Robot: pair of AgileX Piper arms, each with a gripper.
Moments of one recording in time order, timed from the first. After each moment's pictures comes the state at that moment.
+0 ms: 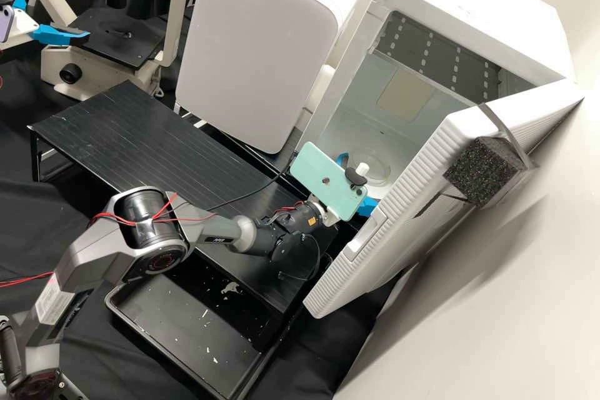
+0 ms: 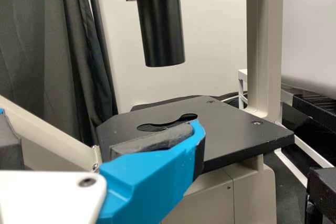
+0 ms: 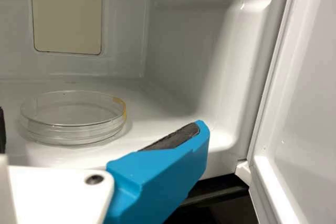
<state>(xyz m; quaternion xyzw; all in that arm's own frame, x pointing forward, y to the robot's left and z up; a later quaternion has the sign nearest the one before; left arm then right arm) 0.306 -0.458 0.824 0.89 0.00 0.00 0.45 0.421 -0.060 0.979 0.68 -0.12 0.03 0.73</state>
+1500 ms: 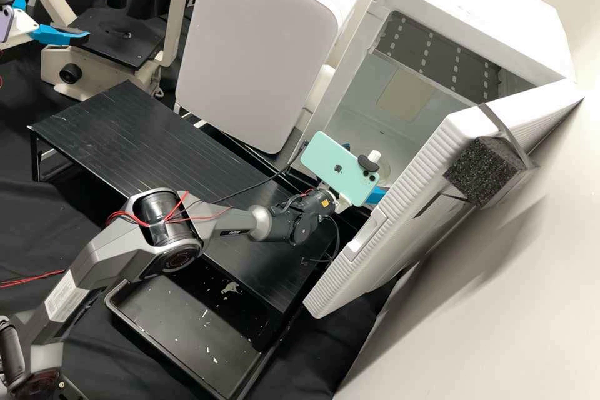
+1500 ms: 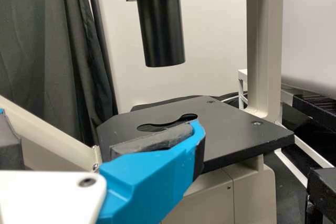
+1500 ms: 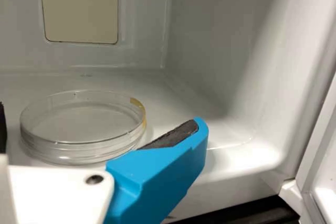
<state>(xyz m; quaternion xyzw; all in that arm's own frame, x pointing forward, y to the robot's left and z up) 0.306 -0.458 0.824 0.89 0.00 0.00 0.45 0.459 -0.055 0.985 0.69 -0.08 -0.01 0.72</state>
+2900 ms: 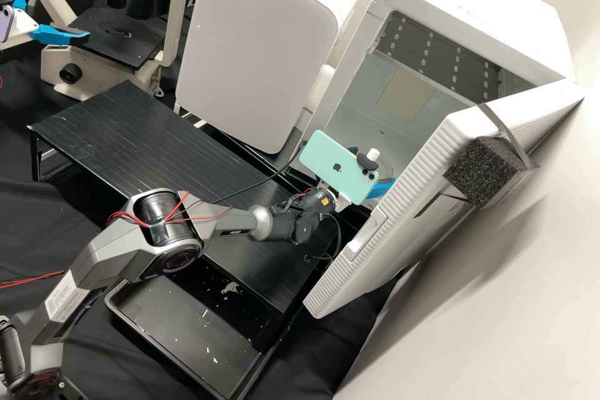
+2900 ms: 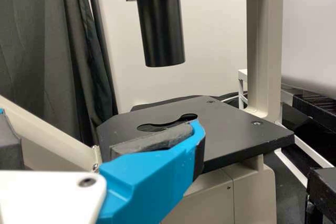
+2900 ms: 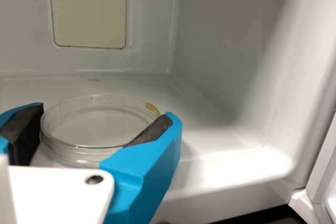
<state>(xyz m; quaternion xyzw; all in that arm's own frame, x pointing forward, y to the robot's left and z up) 0.306 -0.458 0.824 0.89 0.00 0.00 0.45 0.460 -0.054 0.986 0.69 -0.07 -0.02 0.72</state>
